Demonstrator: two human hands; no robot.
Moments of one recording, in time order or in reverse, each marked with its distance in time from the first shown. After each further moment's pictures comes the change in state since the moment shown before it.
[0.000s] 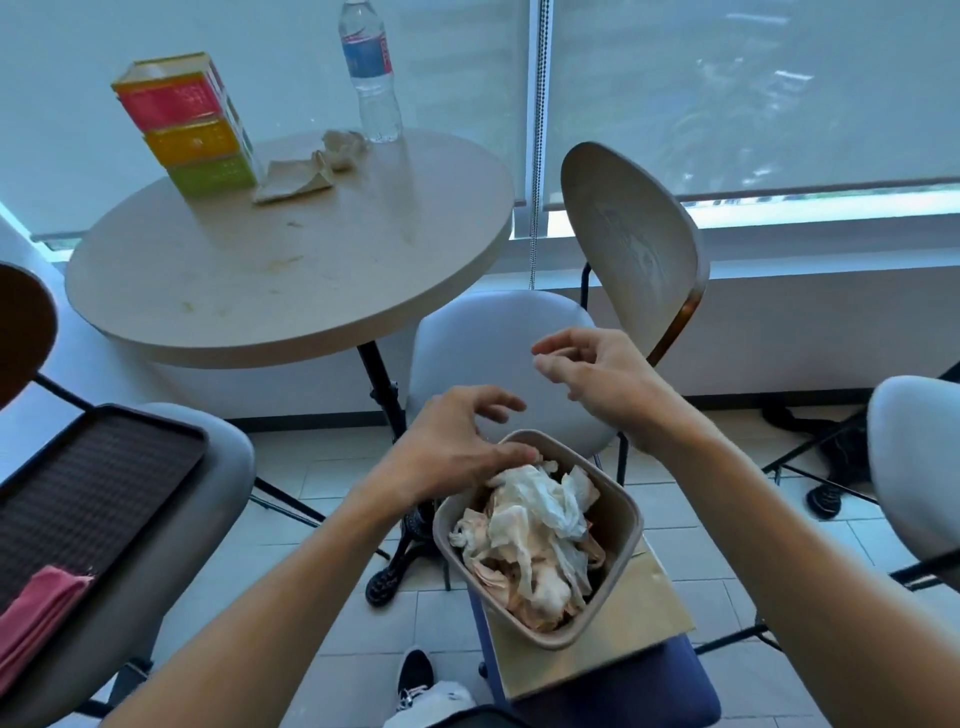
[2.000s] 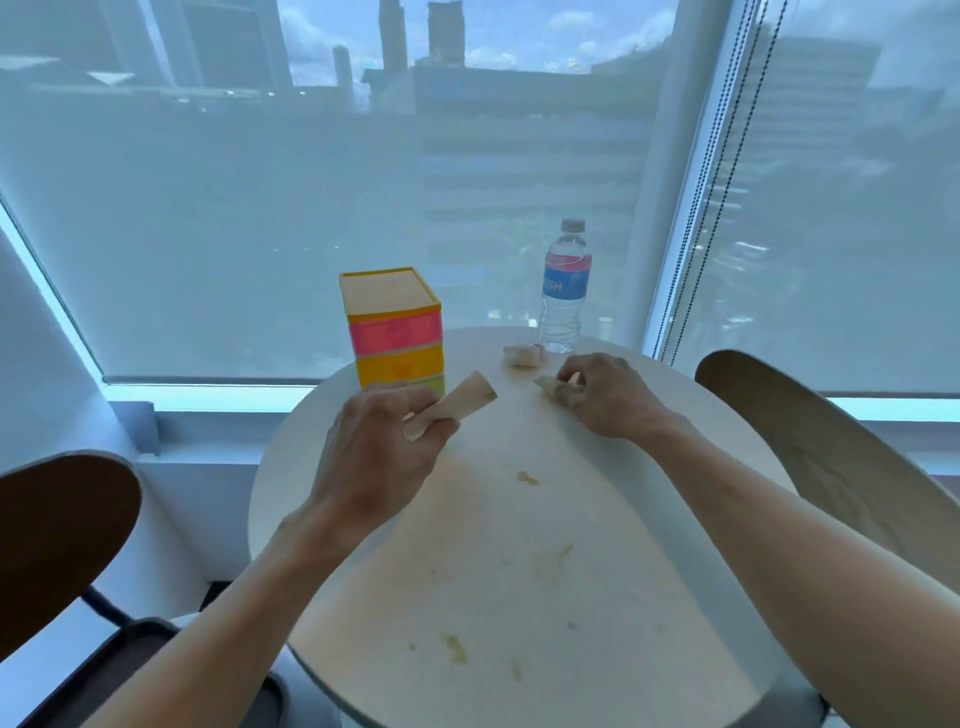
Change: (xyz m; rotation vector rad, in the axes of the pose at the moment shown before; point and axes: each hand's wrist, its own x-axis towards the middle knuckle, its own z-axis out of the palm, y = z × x) left_hand 0.101 -0.125 -0.320 0.215 0.734 0.305; right_hand 0.288 -0.181 0.138 -0.693 0.183 -0.217
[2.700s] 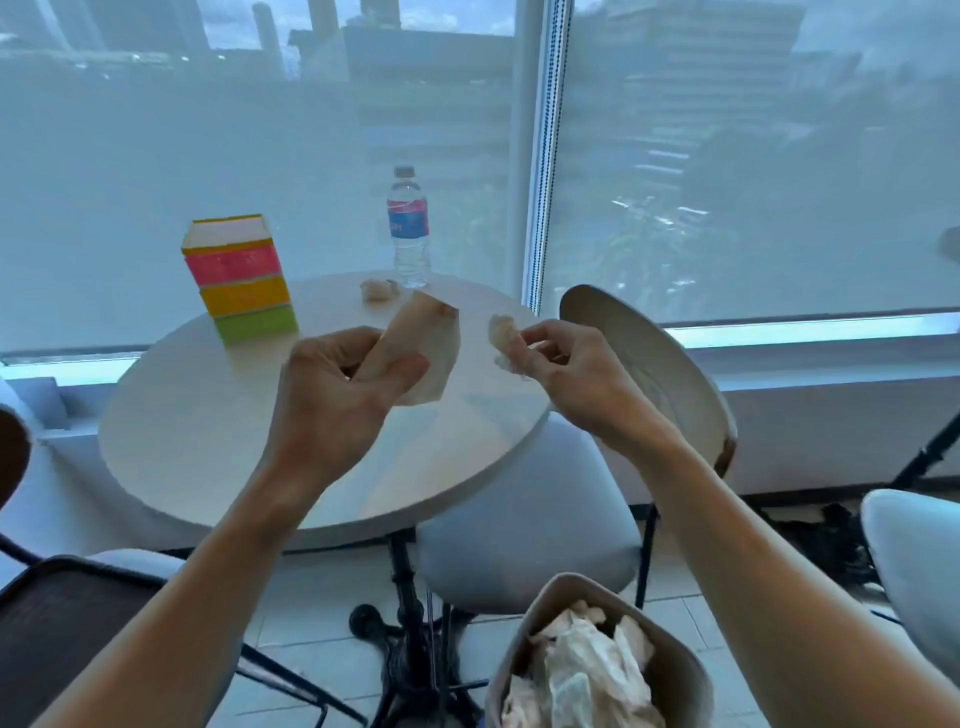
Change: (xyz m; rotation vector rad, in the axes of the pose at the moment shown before) left_hand -0.086 0.175 0.030 -0.456 -0.021 -0.170; right_hand -0.195 0.077 -0.088 0.632 0.106 0.014
